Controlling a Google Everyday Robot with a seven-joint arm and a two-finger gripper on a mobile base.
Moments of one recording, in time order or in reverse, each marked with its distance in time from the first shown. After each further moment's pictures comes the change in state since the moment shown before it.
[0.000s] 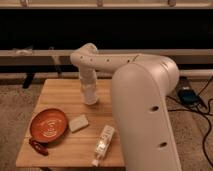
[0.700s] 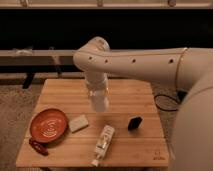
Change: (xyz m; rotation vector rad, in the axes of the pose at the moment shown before) arm 0.125 -0.053 -0.104 0.054 -0.029 0.102
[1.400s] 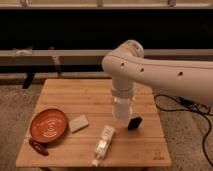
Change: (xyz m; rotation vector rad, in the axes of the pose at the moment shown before) arm 0.051 -0.108 -0.023 0.070 0.008 0.267
